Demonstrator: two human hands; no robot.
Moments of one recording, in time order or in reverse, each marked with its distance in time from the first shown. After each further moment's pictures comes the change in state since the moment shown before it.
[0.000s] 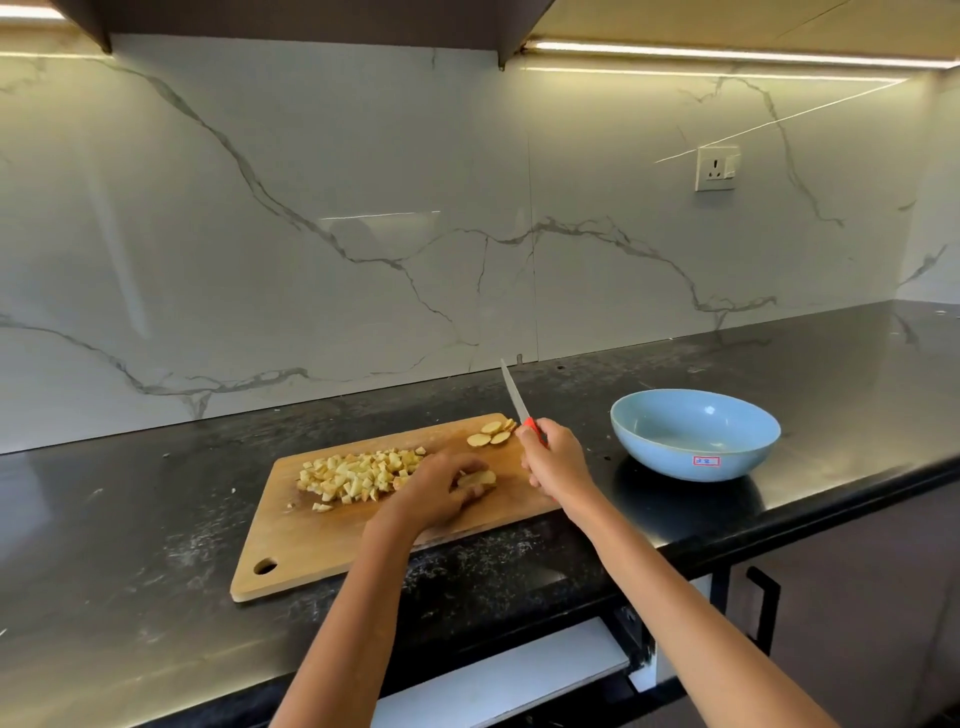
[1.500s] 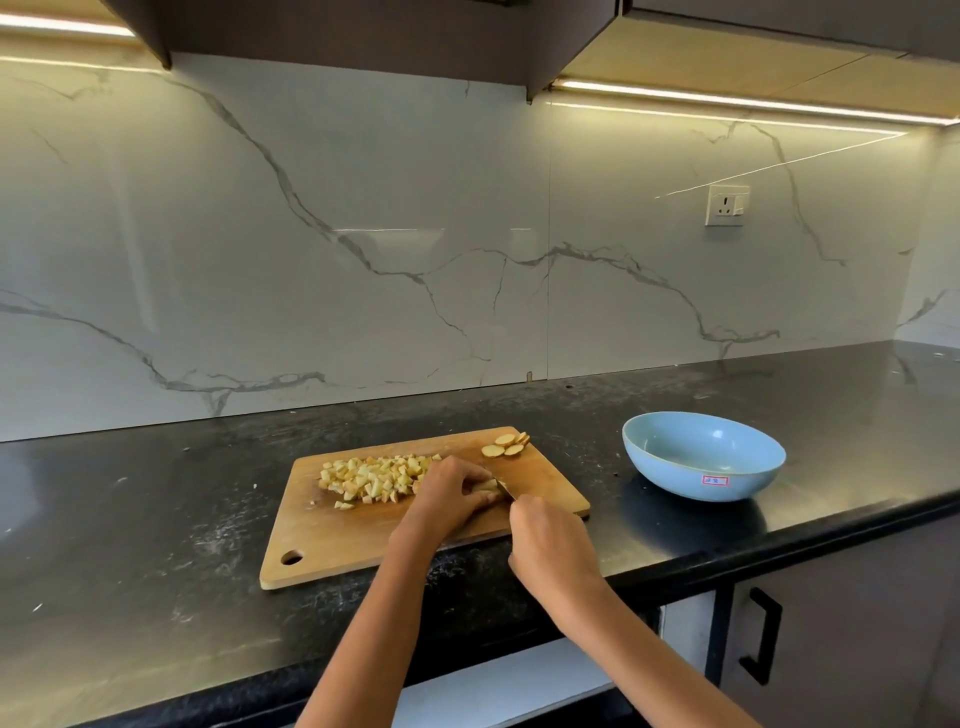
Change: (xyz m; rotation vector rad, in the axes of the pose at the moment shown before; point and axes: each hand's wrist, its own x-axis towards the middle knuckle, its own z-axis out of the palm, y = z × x) left_hand -0.016 0.006 -0.001 -0.089 0.239 -0.038; right_hand -0.107 -0.056 0.013 -1.045 -0.164 -0.236
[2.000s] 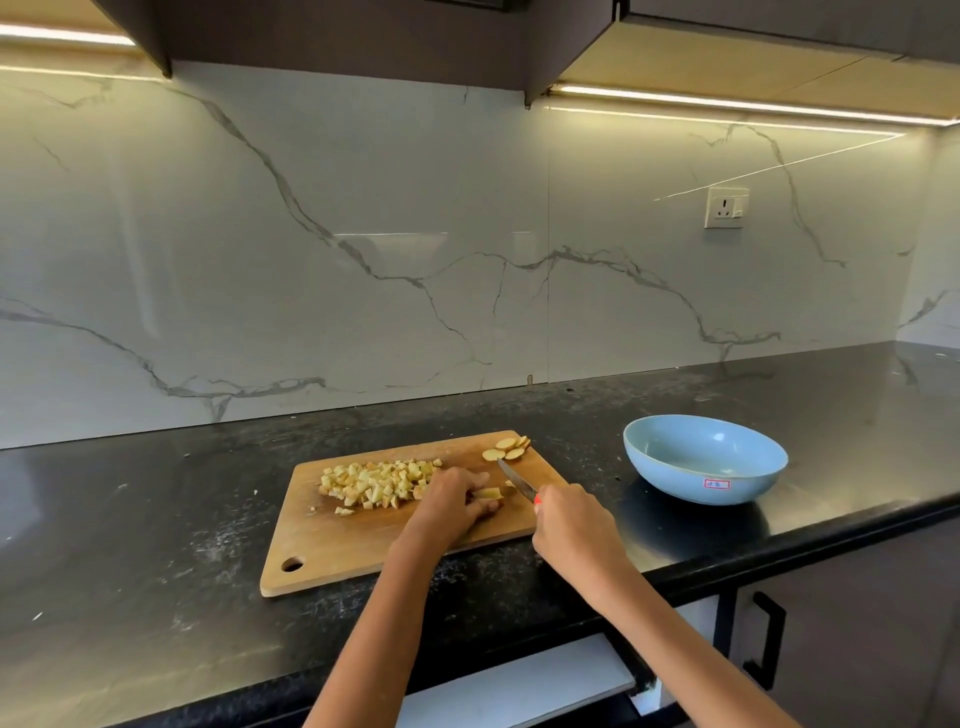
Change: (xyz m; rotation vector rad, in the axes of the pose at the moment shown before) left_hand 0.000 -0.002 0.005 0.062 -0.051 -0.055; right_hand 0.011 0.022 -0.005 0.129 0.014 0.148
